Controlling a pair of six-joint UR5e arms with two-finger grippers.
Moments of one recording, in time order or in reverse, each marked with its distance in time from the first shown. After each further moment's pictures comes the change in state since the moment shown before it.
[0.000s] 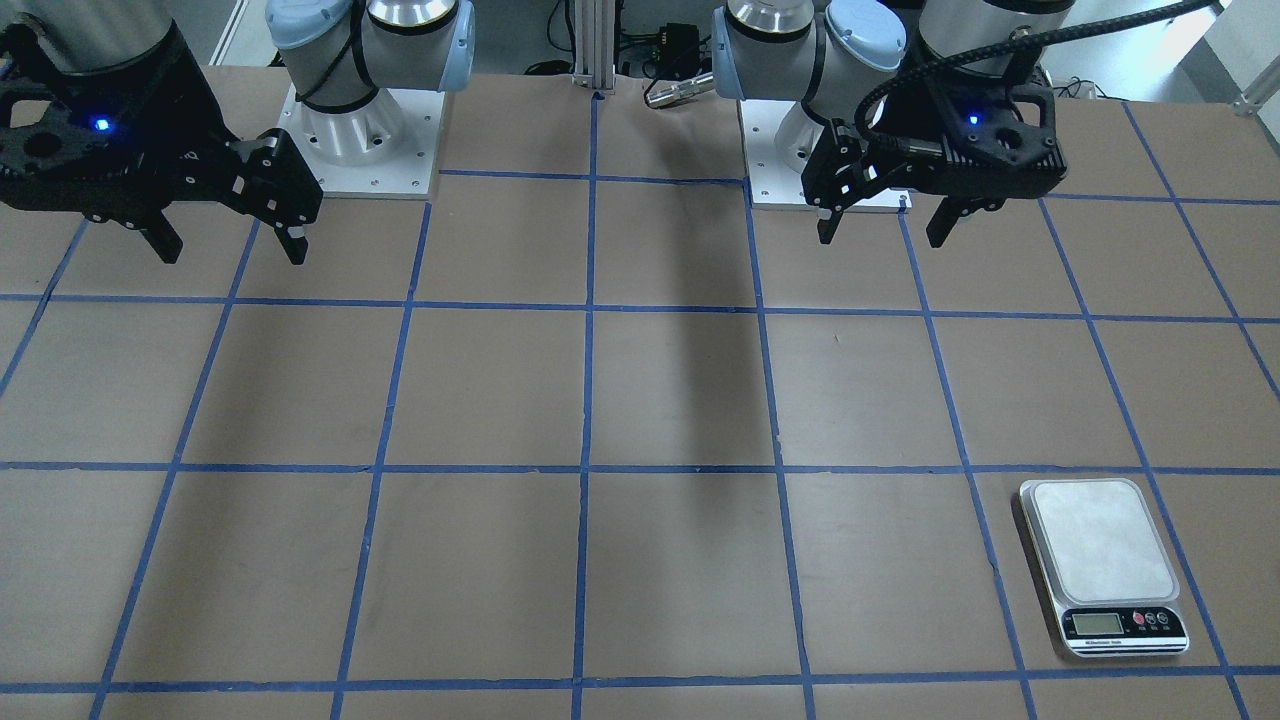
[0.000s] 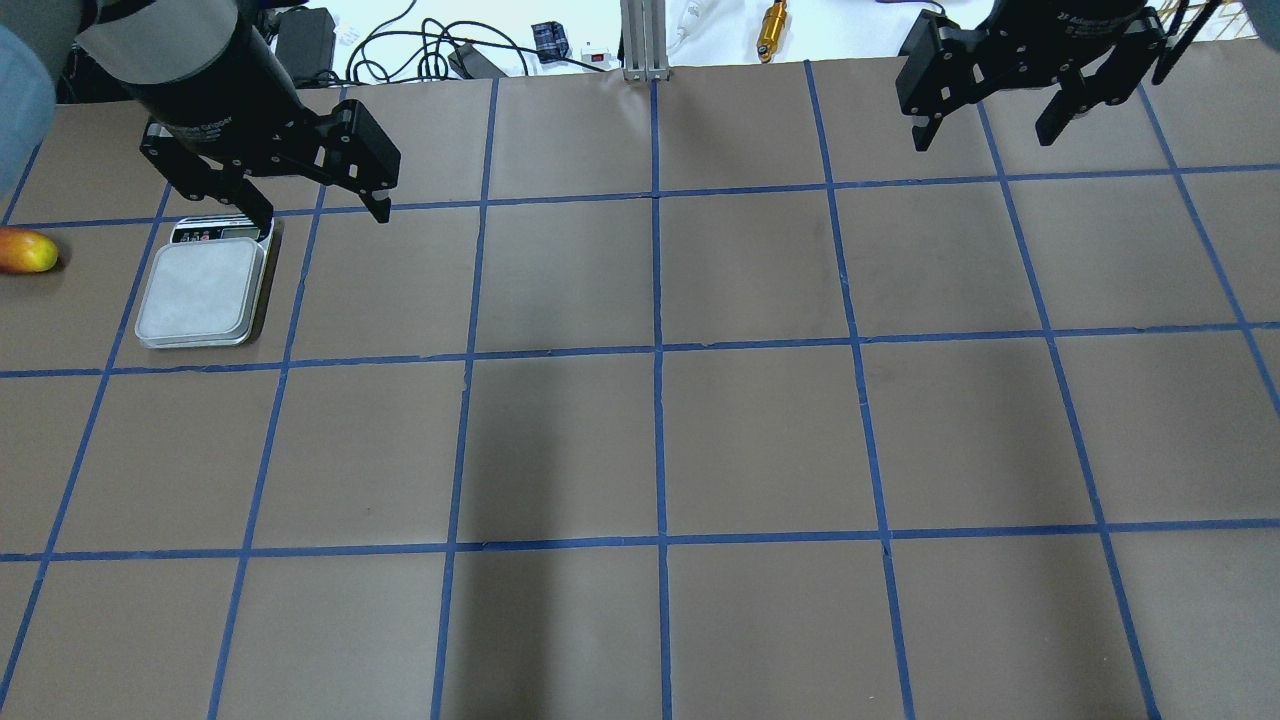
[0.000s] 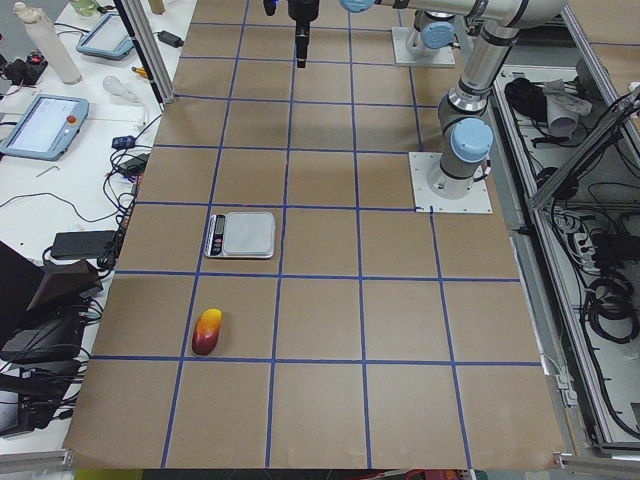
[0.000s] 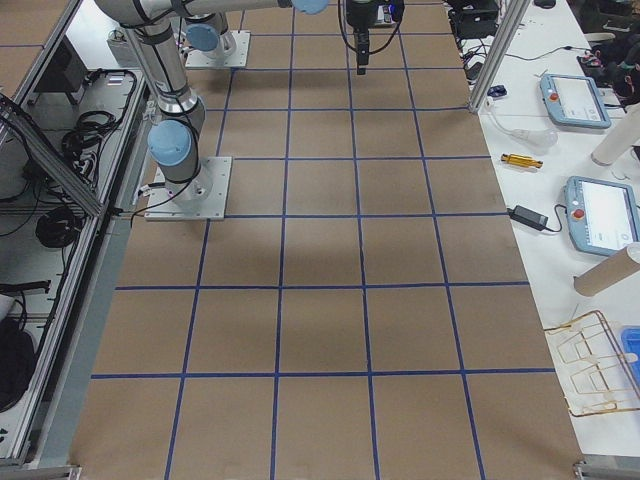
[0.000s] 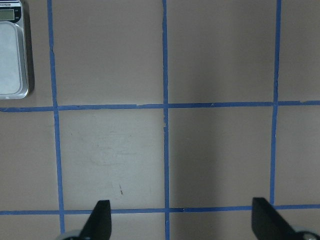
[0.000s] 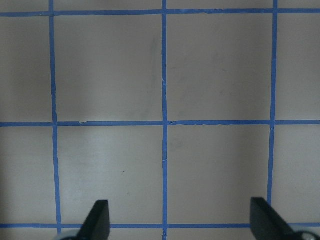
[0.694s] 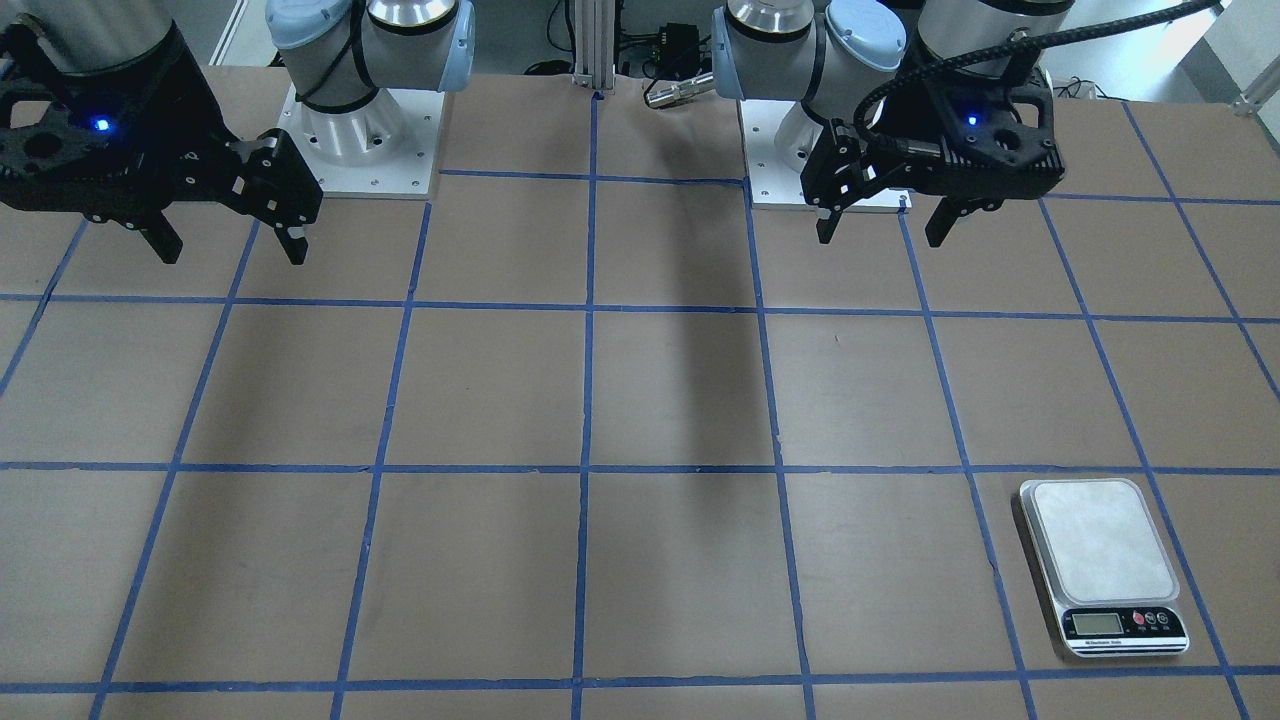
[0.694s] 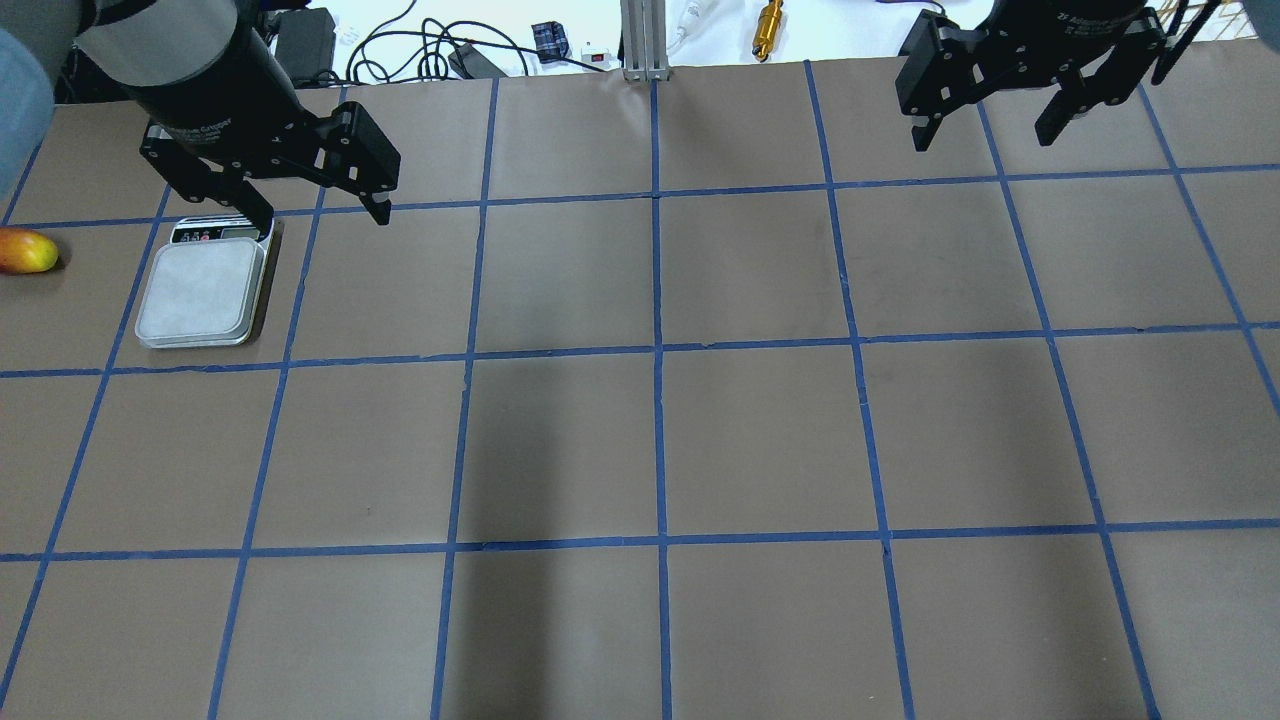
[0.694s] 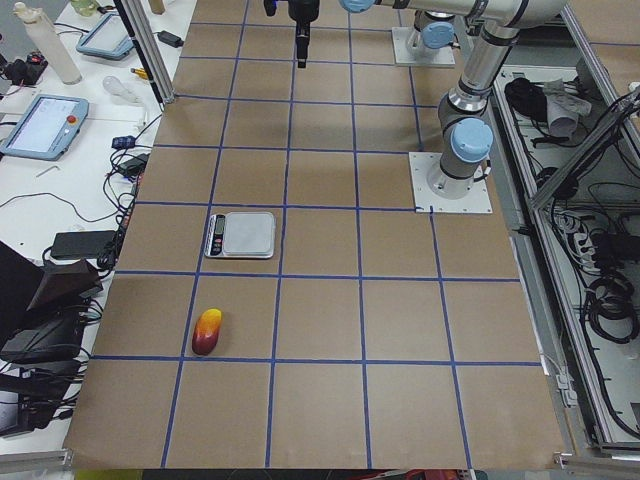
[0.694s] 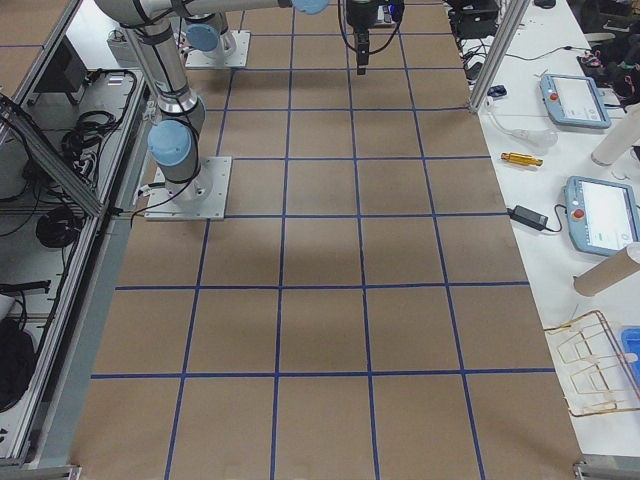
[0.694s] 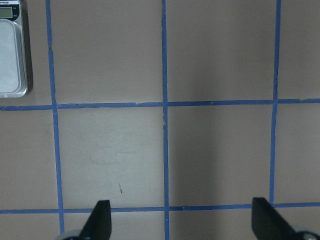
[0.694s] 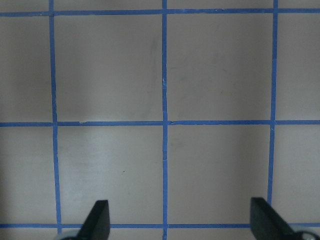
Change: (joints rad) left arm 0.001 0.003 -0.002 -0.001 -0.001 0.006; right arm 0.000 0.001 0.000 0.000 0.001 0.000
